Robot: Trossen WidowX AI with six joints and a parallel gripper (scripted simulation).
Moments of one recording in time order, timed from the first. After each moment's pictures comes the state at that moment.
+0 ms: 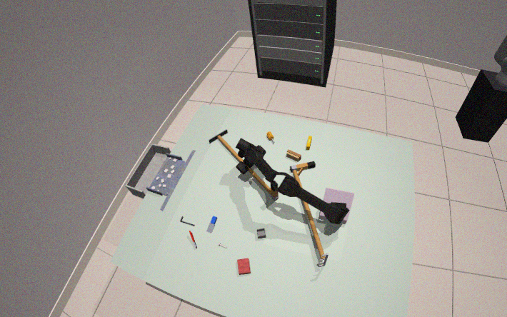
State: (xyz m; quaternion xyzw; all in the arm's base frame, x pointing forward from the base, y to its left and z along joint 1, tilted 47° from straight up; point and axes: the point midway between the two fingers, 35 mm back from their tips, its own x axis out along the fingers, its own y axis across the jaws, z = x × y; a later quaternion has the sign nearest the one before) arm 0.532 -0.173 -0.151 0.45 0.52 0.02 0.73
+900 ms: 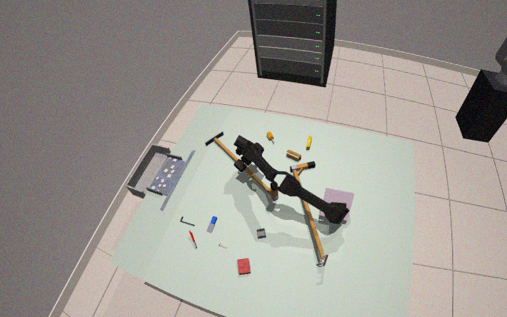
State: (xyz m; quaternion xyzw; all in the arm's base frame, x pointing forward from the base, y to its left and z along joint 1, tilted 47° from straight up) arm 0.536 -0.190 -0.124 0.45 0.51 0.01 0.74
